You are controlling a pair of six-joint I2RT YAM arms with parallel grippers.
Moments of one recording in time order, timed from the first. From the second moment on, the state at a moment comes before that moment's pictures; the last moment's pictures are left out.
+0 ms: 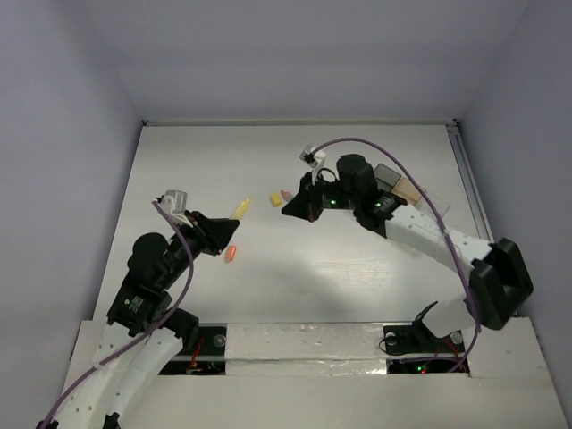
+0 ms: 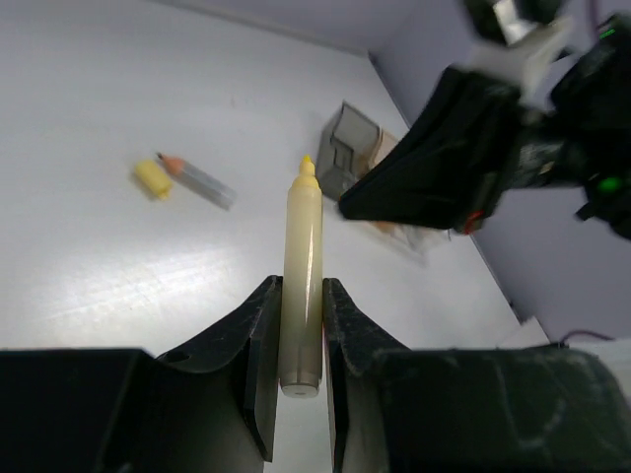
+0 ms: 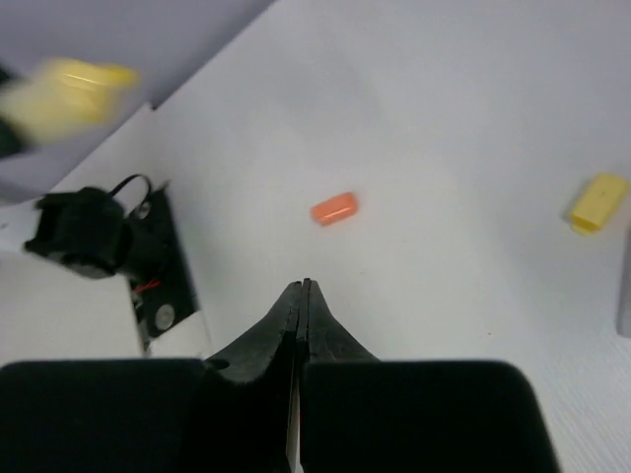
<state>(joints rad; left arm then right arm) -0.44 0.42 0.62 -0.31 0.17 -0.60 0.69 1.41 1.07 0.04 -0.63 0.28</state>
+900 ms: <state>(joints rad) -0.48 0.28 0.67 -0.32 -0.06 -0.52 0.77 2.26 1.81 -0.40 0.15 0.31</state>
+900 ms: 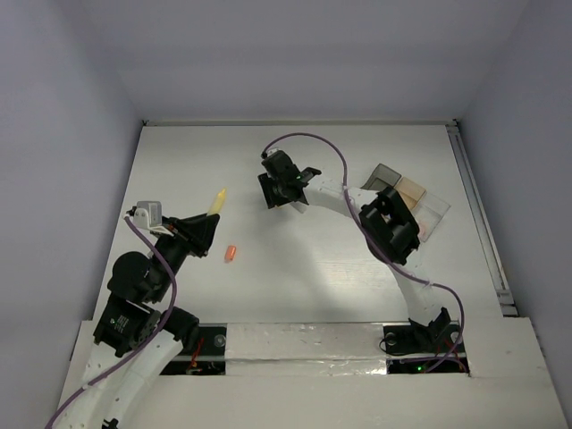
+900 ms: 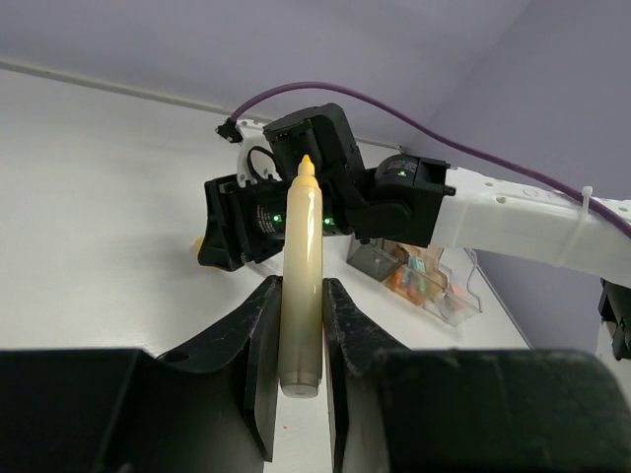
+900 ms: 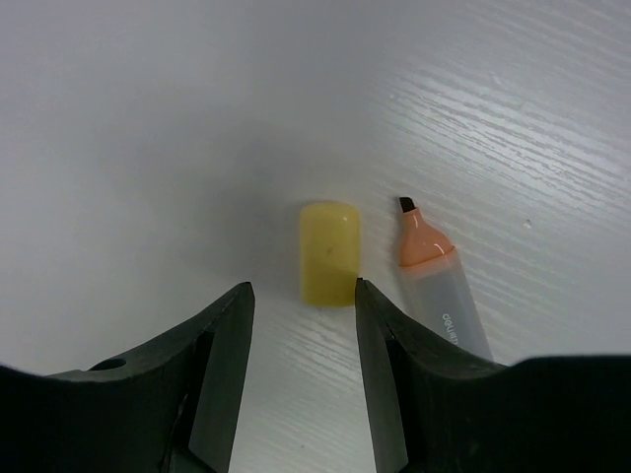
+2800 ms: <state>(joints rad) -0.78 0.57 0.40 0.10 -0.32 -0.61 0.77 1.65 1.10 0.26 0.06 0.86</state>
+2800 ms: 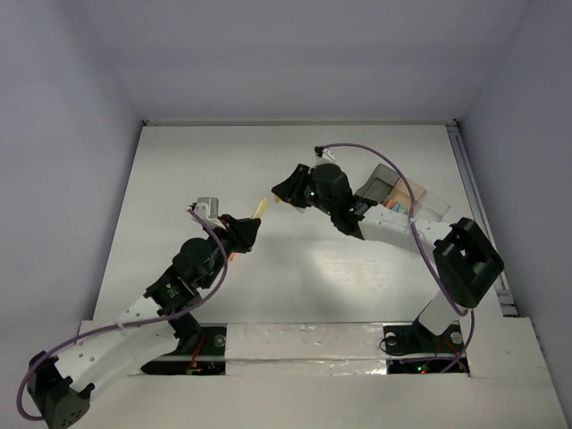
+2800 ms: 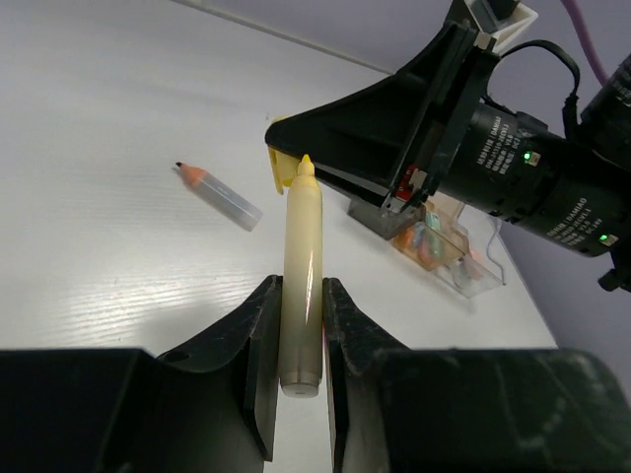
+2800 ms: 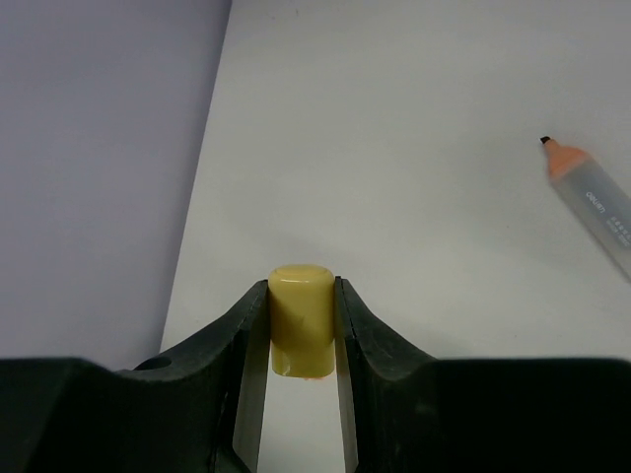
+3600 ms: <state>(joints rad) -0.90 0.65 0.29 0.41 -0.49 -0.49 0.77 1.61 1.01 0.43 0.05 1.08</state>
